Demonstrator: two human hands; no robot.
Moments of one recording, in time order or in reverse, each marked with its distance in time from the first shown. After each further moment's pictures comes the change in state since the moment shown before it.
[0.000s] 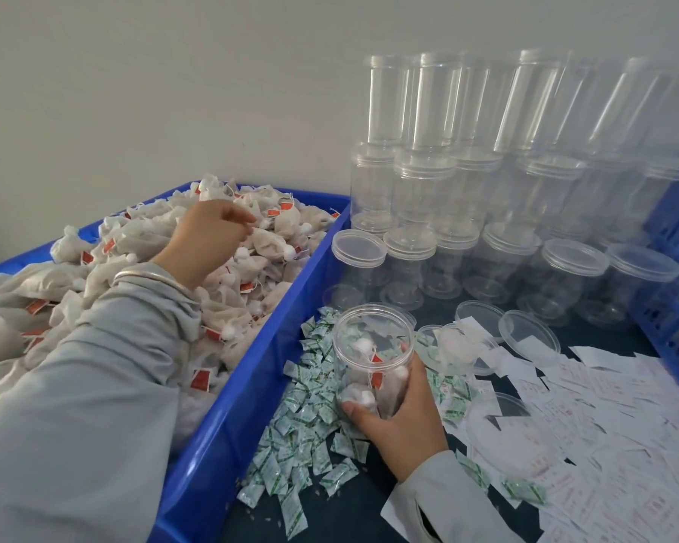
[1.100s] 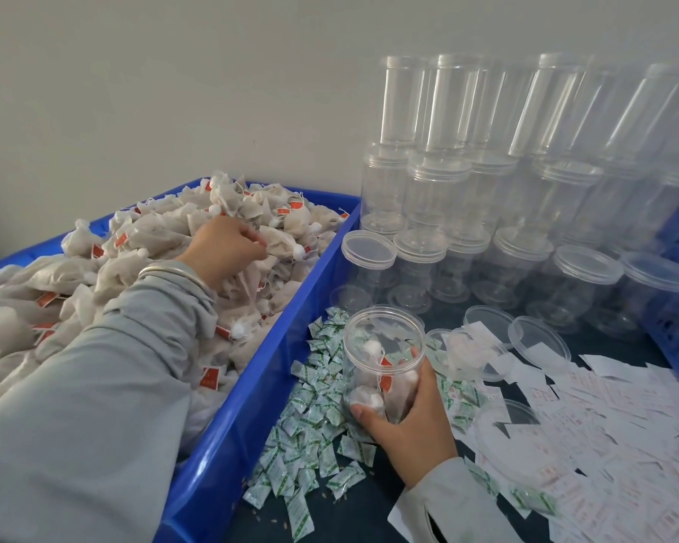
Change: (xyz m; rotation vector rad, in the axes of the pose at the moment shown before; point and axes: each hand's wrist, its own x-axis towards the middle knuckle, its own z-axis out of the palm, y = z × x) left_hand 0.011 -0.020 0.009 0.247 -0.076 0.018; right_hand -0.002 -0.003 -0.002 -0.036 -0.014 0.011
